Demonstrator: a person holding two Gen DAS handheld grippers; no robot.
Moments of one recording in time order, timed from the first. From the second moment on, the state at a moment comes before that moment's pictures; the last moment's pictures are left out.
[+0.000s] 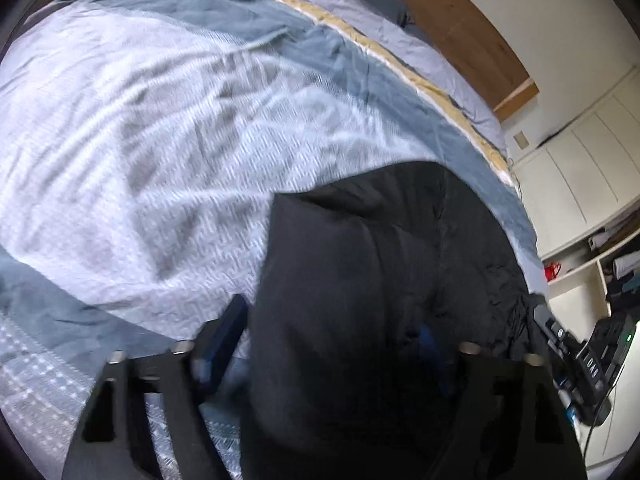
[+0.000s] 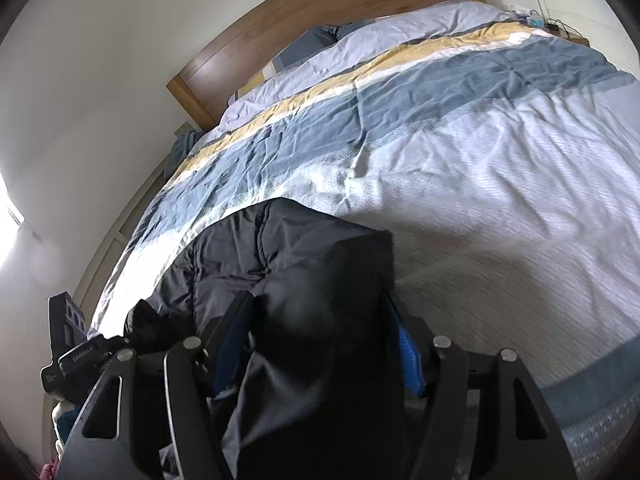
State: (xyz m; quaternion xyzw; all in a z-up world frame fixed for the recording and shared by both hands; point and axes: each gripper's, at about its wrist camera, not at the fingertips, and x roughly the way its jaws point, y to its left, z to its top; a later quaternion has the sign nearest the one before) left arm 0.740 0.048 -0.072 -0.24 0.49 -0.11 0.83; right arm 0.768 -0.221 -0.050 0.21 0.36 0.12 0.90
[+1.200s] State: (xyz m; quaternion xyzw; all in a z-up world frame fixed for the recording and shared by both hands) left arm 0.340 0.058 0.020 -0.13 0.40 -0.23 0.88; right arm 0.347 -0.259 -0.003 0.25 0.28 0.25 0.89
